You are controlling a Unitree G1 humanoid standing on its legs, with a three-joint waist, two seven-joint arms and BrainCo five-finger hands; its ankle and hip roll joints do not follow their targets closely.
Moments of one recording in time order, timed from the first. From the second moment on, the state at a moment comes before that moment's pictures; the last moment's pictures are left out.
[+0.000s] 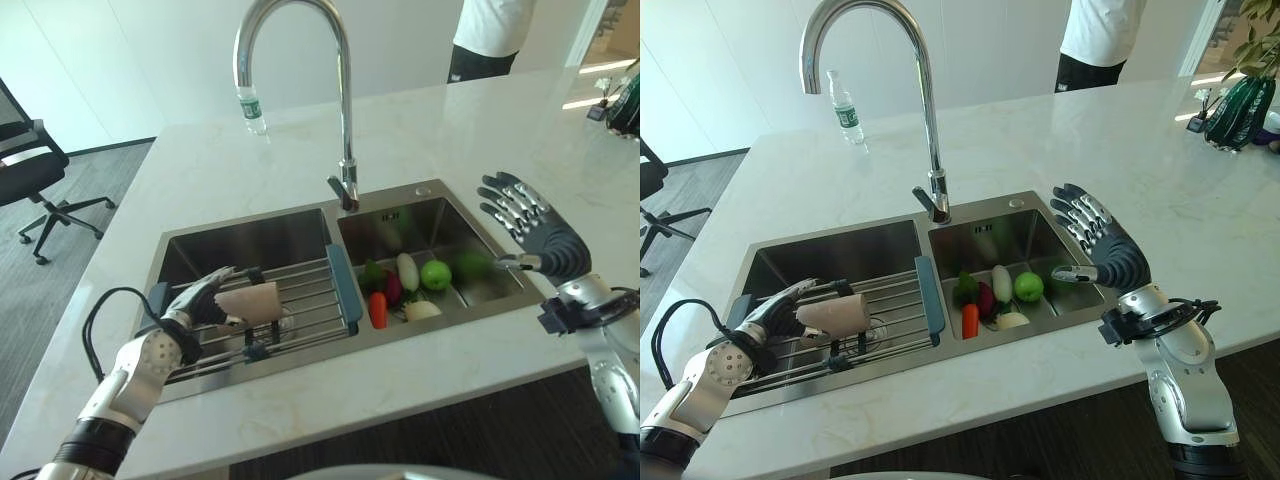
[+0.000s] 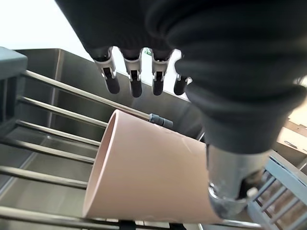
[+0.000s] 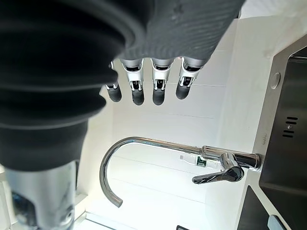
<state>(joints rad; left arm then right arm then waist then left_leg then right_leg) 0.02 0.74 -0.10 0.14 0.36 0.00 -0.14 0.02 -0.60 -0.17 -0.32 0.53 -0.03 0.35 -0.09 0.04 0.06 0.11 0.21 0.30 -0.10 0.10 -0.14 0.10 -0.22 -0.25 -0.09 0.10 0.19</state>
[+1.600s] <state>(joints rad) -0.11 0.70 -0.24 0.43 0.48 0.04 -0.10 0.02 -0.62 -0.16 -0.32 0.53 -0.01 0.38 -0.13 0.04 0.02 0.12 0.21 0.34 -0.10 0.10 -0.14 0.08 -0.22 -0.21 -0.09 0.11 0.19</state>
